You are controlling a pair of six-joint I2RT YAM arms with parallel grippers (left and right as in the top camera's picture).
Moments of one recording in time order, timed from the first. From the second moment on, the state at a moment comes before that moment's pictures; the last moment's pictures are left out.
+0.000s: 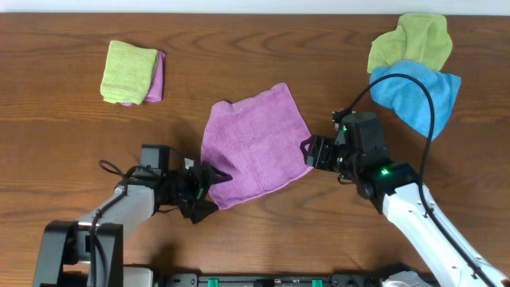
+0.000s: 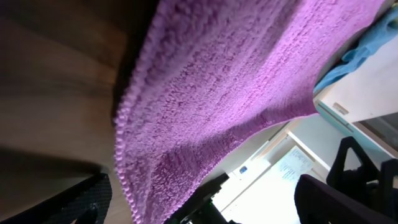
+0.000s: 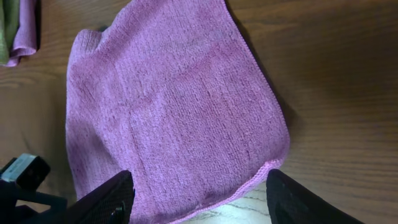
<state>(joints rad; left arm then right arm) -0.10 1.49 0.45 -0.23 0.90 -0.99 0.32 1.26 0.75 -0.40 -0.21 0.57</state>
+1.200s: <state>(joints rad) -0.19 1.49 0.45 -0.26 0.68 -0.85 0.32 1.48 0.75 -0.42 -0.16 0.57</state>
